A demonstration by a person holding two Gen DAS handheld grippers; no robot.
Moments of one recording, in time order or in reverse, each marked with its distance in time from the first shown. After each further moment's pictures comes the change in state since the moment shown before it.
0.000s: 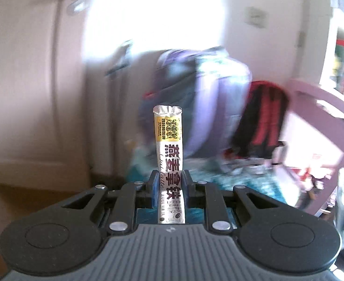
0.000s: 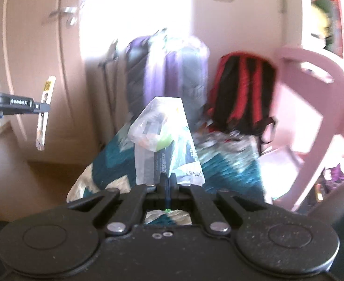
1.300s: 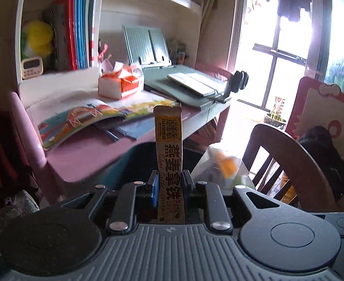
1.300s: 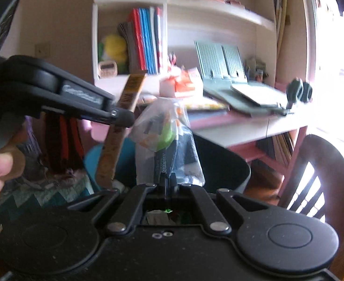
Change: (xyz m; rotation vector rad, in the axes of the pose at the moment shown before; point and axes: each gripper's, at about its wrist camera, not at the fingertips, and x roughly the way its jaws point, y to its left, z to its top) left arm -0.028 -0.603 0.026 0.488 0.166 -0.754; right arm -0.188 -0.307 -0.028 0.304 -0.114 -0.539
